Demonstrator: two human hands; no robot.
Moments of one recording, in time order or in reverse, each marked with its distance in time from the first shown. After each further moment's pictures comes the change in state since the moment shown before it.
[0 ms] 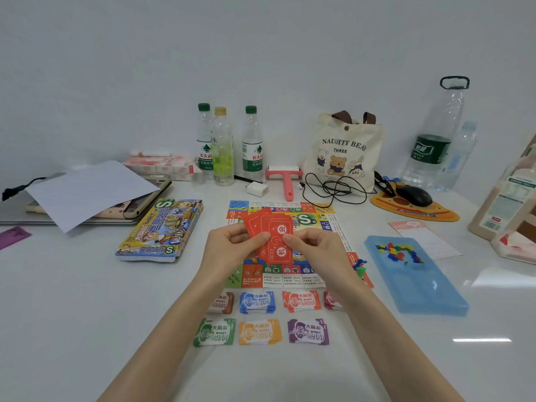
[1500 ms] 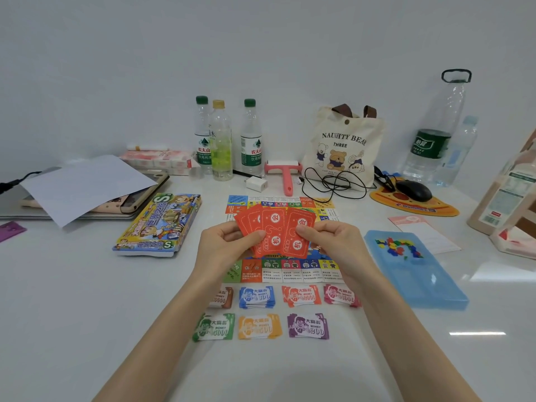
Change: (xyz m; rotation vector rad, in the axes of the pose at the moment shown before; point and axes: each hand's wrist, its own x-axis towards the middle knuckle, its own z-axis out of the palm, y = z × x) left_hand -0.006 -0.003 -0.004 -0.076 0.047 -0.062; right_hand -0.002 -0.012 -0.022 0.117 0.037 0.086
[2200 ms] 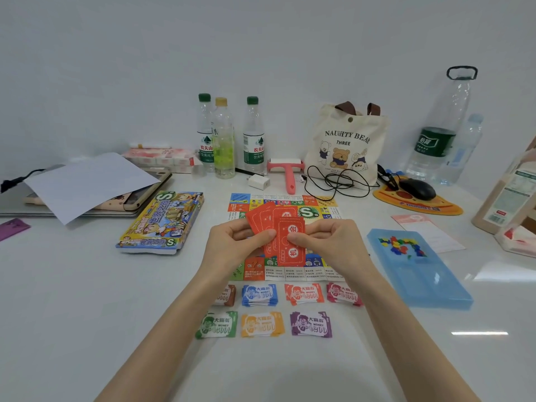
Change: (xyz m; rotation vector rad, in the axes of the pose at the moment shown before) left_hand -0.007 0.006 0.006 -0.010 -0.091 0.034; right_hand -0.006 0.000 0.006 -0.150 -0.066 -0.090
